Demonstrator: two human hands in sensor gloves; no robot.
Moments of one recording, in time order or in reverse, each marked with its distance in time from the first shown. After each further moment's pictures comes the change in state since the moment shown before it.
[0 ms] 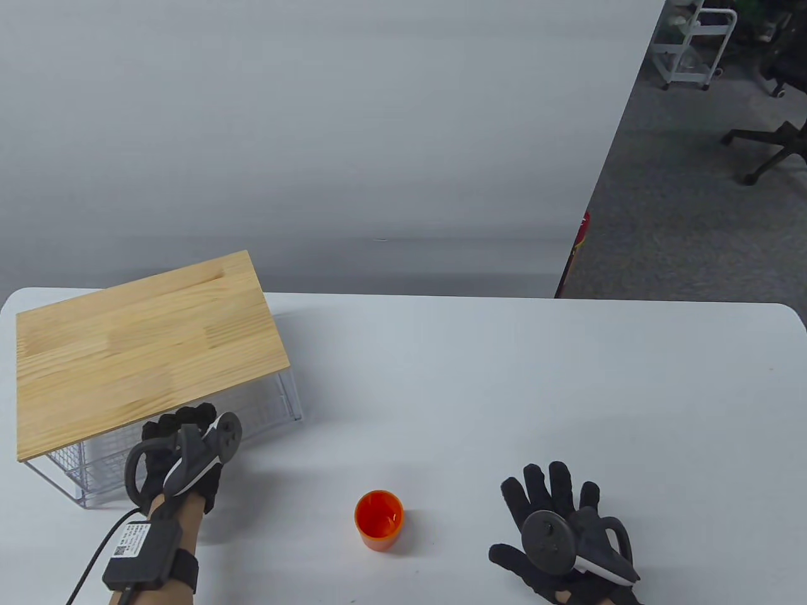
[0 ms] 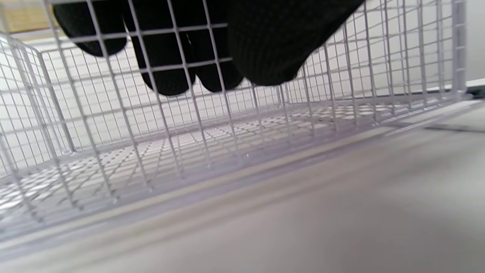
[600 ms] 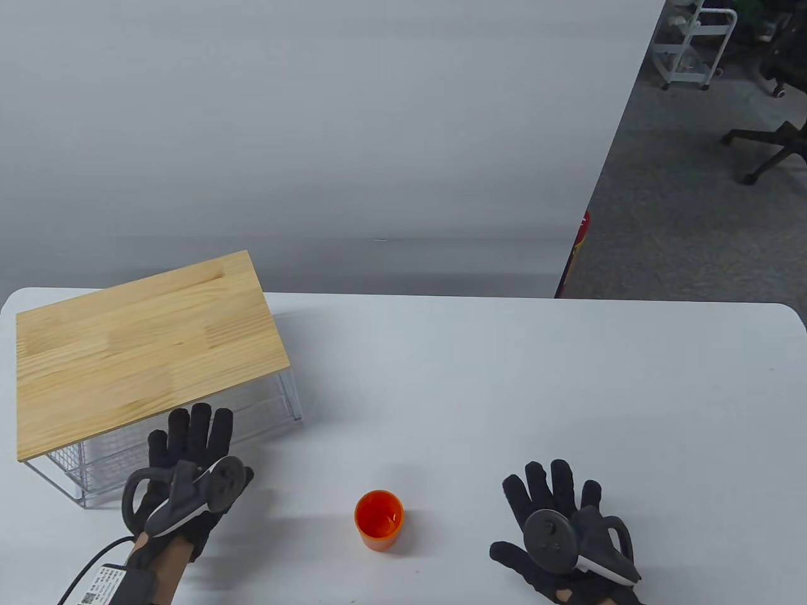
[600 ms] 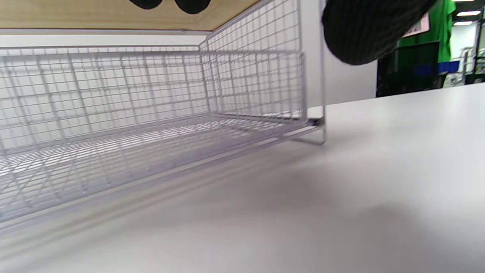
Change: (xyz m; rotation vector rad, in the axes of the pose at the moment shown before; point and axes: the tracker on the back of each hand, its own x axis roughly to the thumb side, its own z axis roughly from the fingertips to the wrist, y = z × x) left_hand 0.008 0.027 0.061 0.028 -0.291 0.095; right_hand -0.001 -0.003 0.000 -0.021 0.002 -0.006
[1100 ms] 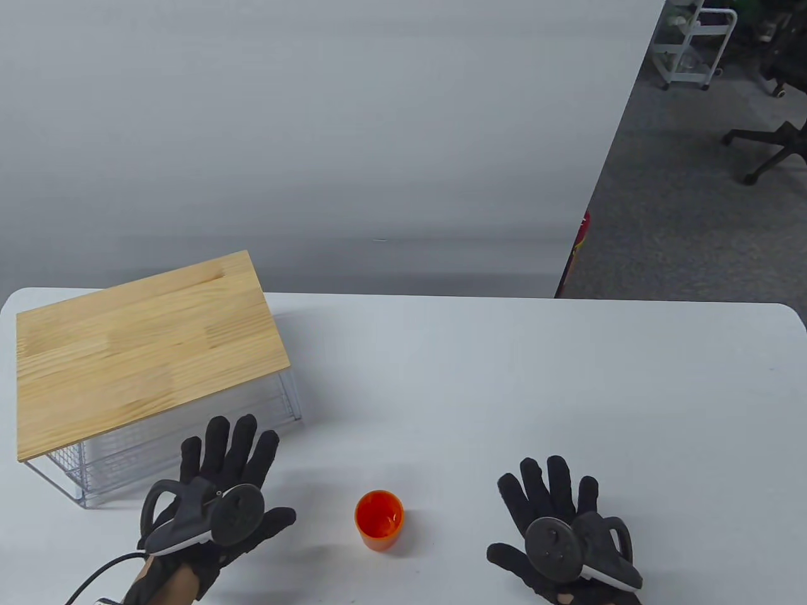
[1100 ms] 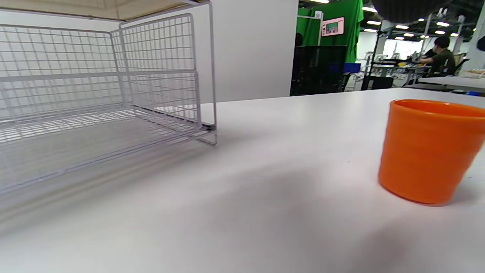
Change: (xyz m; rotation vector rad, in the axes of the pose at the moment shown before) left_hand 0.039 0.031 0.029 -0.112 -0.277 0.112; right_hand 0.007 -0.008 0.008 -0.070 -0.066 0.016
